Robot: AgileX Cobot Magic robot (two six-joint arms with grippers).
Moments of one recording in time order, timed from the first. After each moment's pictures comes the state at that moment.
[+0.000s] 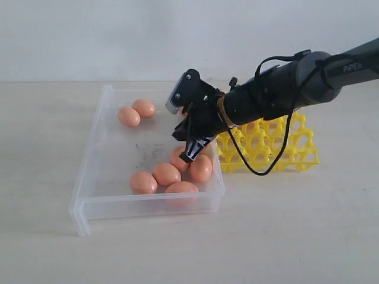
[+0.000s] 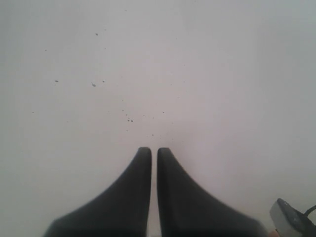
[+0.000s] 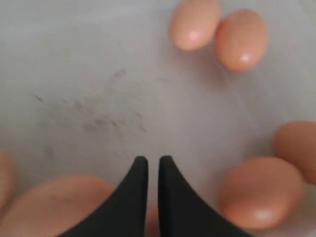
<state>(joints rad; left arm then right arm) -0.09 0.00 0.00 0.16 -0.29 -0.23 0.31 2.14 -1.35 -1.75 -0.41 1.11</state>
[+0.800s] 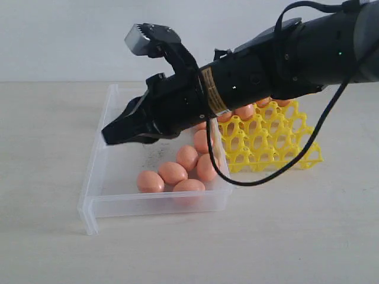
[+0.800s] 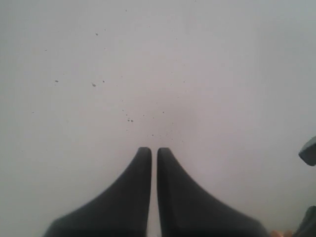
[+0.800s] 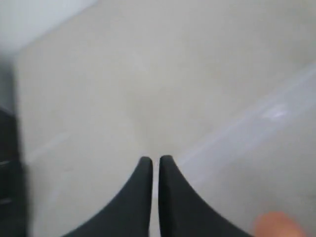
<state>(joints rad) -0.09 0.00 0.00 0.16 -0.29 -0.23 0.47 1.79 -1.20 -1.74 -0.75 1.77</state>
